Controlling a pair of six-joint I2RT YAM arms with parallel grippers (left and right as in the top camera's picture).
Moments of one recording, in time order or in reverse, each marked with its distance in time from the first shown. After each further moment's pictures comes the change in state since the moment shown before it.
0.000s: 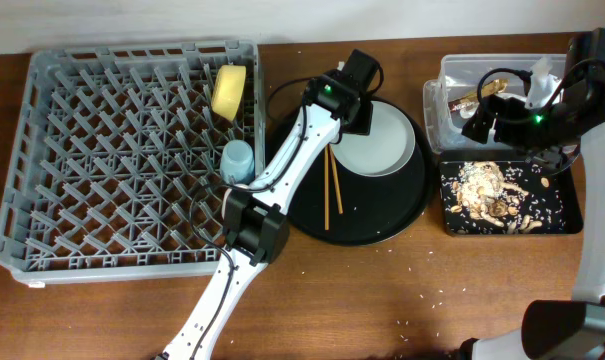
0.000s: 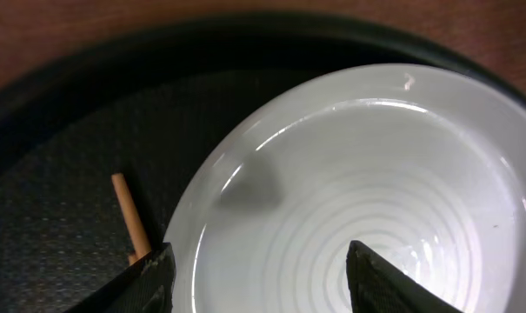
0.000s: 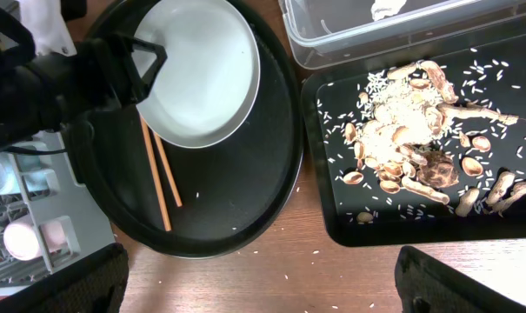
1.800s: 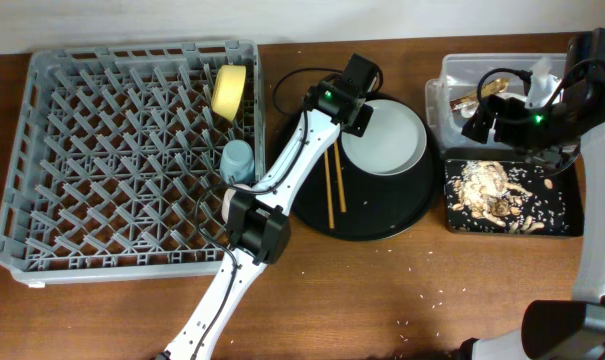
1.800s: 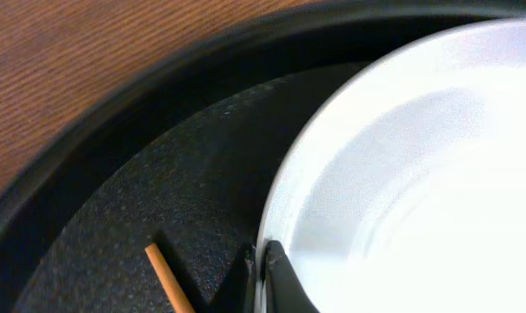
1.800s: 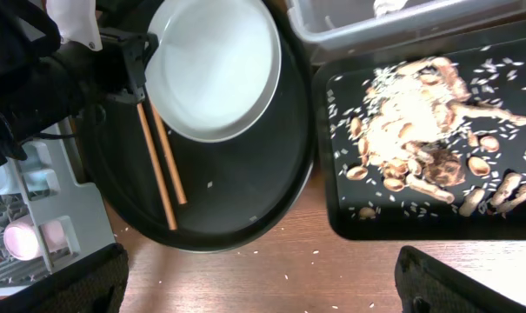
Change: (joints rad) left arm 0.001 0.086 0.068 0.080 -0.035 0.285; right arm 0.000 0.000 0.000 0.000 0.000 0.000
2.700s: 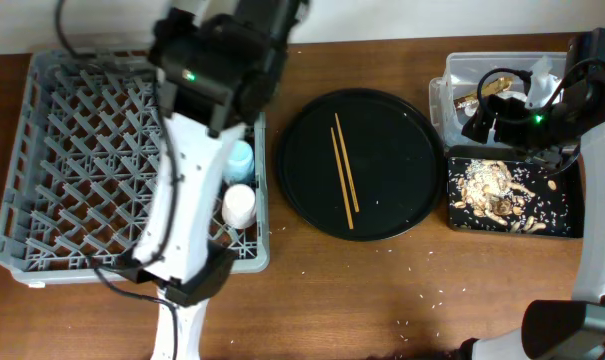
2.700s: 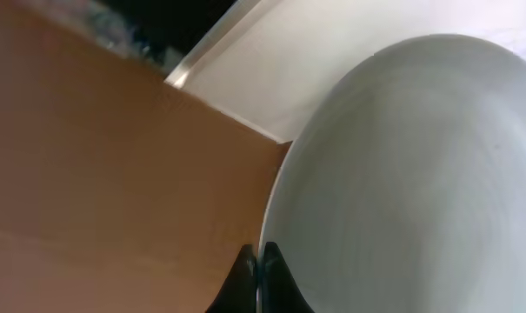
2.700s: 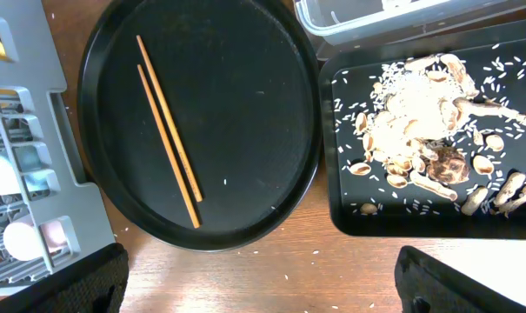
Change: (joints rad) left arm 0.081 -0.748 -0.005 -0.562 -1.093 0.203; right arm 0.000 0.000 0.000 0.000 0.000 0.000
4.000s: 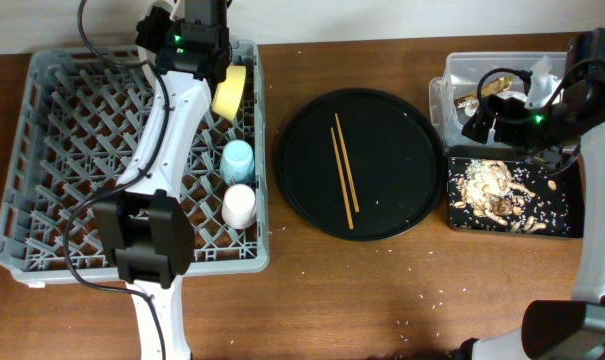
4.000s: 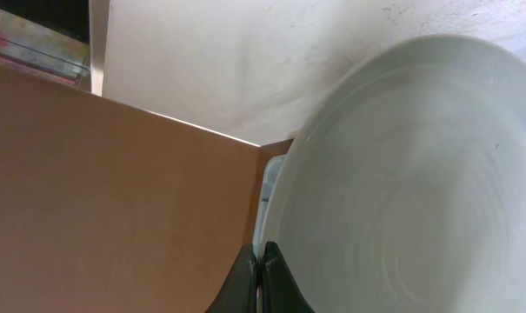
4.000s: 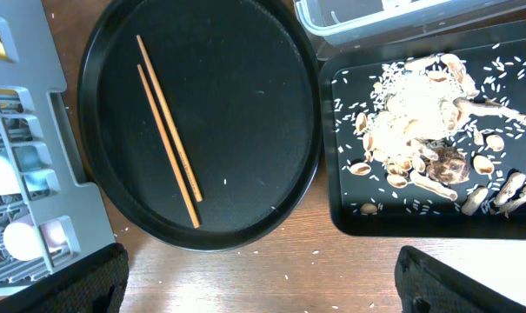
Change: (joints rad) left arm 0.311 0.002 -0.868 1.136 0.146 0.436; right arm 0.000 0.000 0.000 0.000 0.000 0.000
